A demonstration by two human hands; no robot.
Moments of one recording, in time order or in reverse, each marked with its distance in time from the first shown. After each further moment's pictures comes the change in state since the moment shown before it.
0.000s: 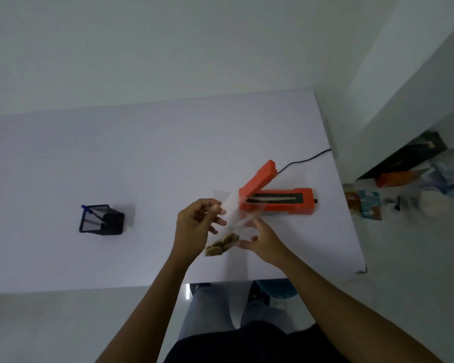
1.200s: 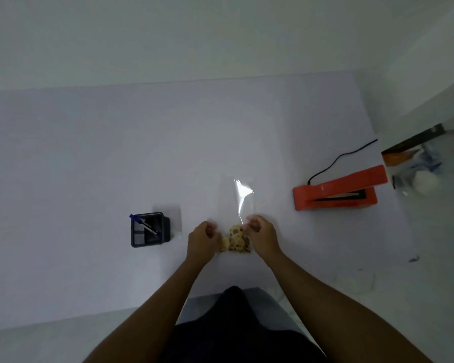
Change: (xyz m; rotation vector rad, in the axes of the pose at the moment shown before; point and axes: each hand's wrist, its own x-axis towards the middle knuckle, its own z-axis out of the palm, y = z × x) left_hand 0.064 -0.190 -0.162 0.428 -0.204 -0.396; right_hand 0.109 -0.005 0.189 -0.024 0.475 0.303
